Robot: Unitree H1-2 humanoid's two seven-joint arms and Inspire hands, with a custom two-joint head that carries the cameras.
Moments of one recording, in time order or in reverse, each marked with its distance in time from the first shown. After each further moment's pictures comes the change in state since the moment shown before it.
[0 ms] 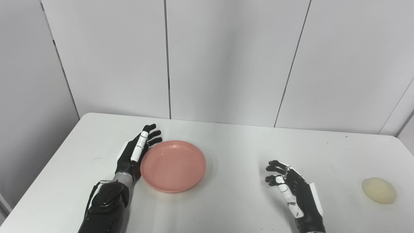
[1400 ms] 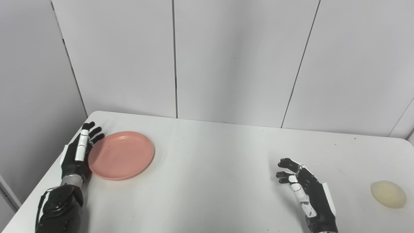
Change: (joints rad) left arm 0.043 0.165 0.221 0.054 -0.085 -0.058 0.055; right arm -0.015 -0.054 -0.020 0.029 0.087 -0.038 0.034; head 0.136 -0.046
